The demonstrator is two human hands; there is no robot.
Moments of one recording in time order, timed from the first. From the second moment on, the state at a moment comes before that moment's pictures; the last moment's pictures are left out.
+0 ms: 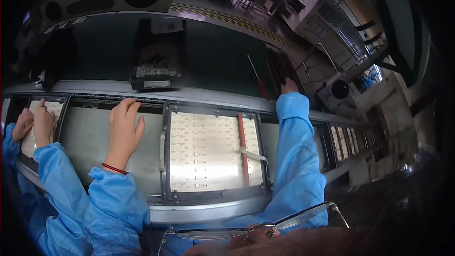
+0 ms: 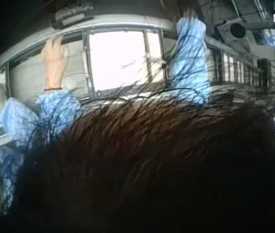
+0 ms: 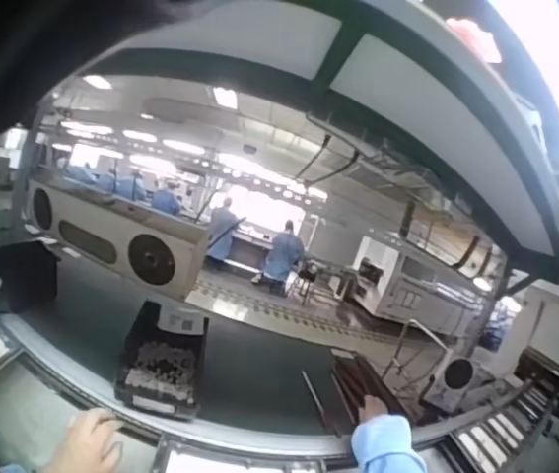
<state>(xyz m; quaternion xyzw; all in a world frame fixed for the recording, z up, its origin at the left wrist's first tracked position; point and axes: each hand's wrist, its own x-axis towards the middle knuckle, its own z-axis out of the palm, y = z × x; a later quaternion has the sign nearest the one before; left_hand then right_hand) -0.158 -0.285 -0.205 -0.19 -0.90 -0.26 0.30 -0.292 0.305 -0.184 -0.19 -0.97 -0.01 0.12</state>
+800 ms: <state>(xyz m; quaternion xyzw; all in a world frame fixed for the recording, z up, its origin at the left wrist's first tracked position) -0.170 -0.289 -0.219 -0.19 -0.92 -0.25 0.25 -0.278 0.328 -0.191 -0.18 -0.98 -0.05 0.05</state>
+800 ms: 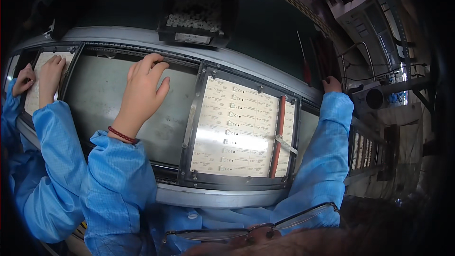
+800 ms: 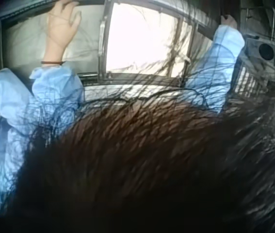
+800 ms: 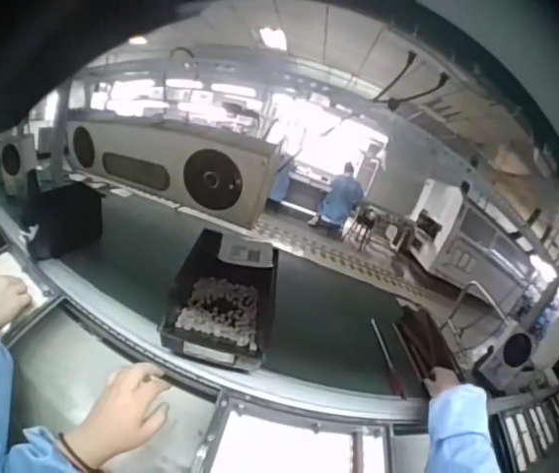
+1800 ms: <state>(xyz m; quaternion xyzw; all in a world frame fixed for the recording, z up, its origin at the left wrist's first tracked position) -0.155 -0.272 -0.221 -0.27 -0.86 -0.34 0.27 -0.044 -0.042 -0.170 -0.02 -0.94 0.31 0.12</state>
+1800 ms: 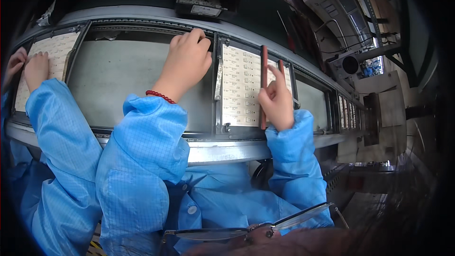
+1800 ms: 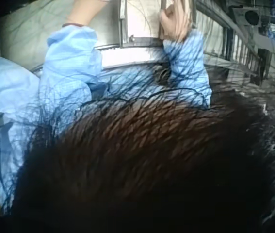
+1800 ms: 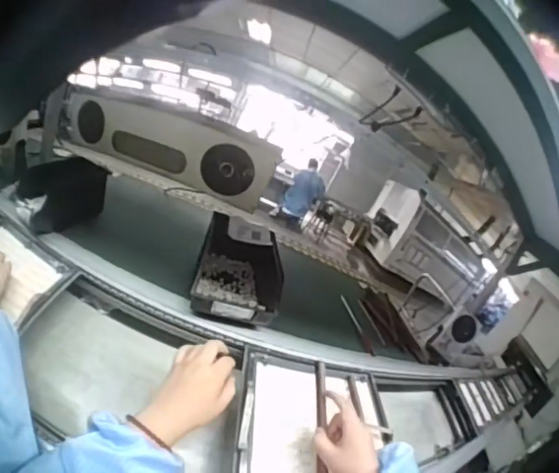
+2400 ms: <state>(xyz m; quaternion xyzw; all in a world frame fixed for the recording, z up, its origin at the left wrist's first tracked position) -0.156 -0.277 -0.223 -0.27 -0.86 -0.34 0.28 -0.063 -0.052 -0.197 -0.02 -0.96 0.27 0.07</state>
